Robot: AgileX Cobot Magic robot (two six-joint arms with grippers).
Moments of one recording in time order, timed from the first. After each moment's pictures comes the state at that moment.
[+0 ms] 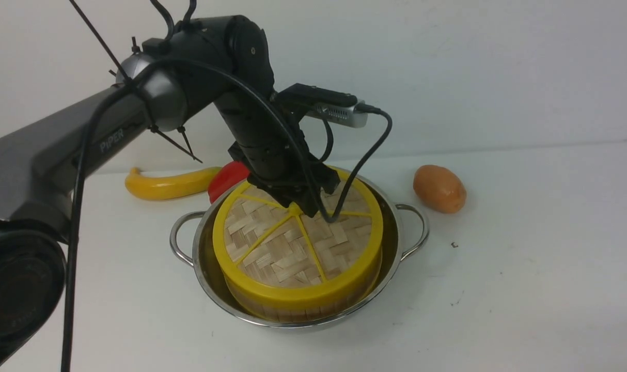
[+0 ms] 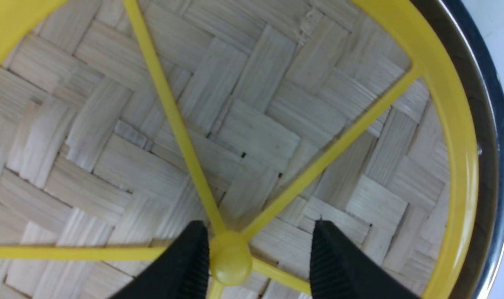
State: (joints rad) right arm -0.01 -0.01 0.02 -0.10 0.42 0.06; left arm -0.40 2.08 -1.90 -0.20 1.20 0.23
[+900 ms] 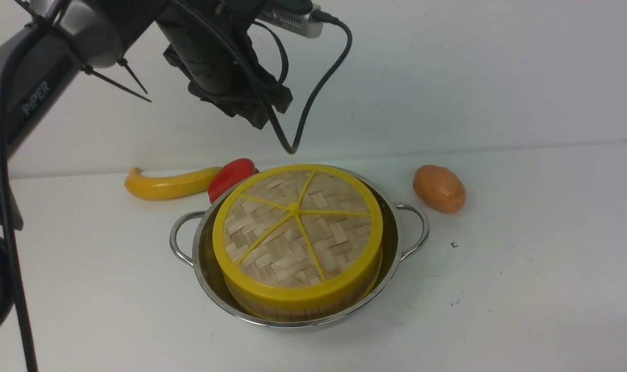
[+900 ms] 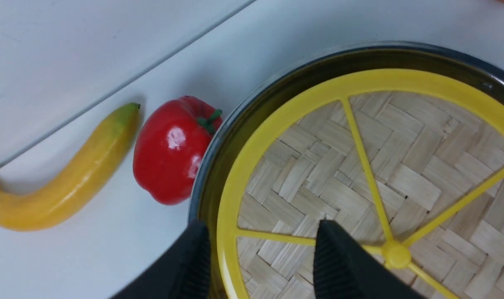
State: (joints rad) right arm -0.01 -0.01 0.02 -0.10 0.42 0.06; left arm -0.35 2.01 -2.11 0.03 1.25 0.18
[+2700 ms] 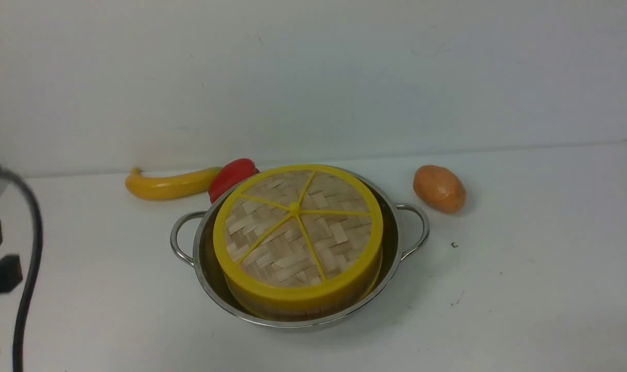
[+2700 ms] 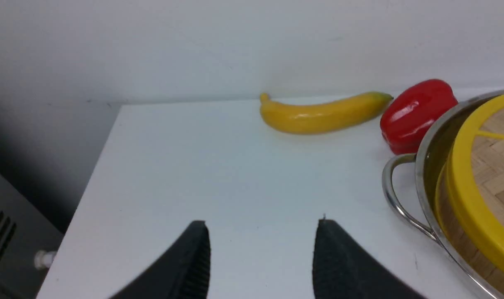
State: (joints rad) right arm -0.01 -0.01 0.02 -0.10 0.42 0.06; left arm 0.07 0.67 -0.58 0.14 0.40 -0.07
